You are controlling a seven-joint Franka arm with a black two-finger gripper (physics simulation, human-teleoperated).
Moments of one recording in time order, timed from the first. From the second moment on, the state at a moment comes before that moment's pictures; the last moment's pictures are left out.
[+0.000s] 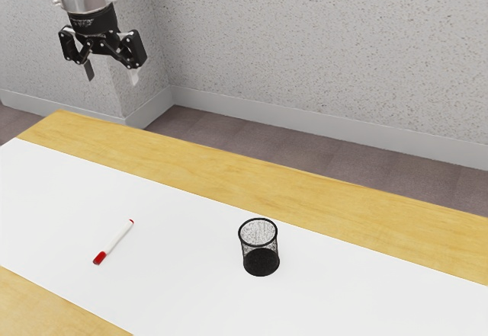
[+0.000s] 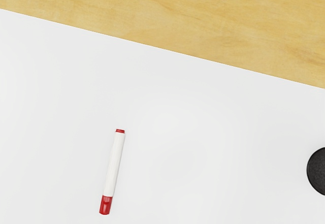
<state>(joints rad) -0.07 -0.14 0.06 -1.64 0.11 1.59 -0.27</state>
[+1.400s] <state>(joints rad) 0.13 0.40 0.12 -1.97 0.00 1.92 0.06</state>
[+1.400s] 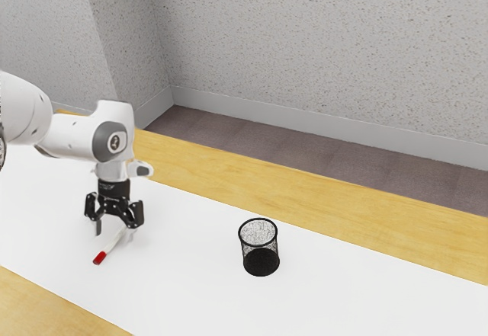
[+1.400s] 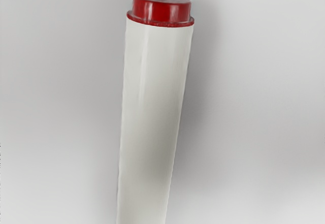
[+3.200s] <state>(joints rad) 0.13 0.41 0.11 -1.92 0.03 1.94 0.34</state>
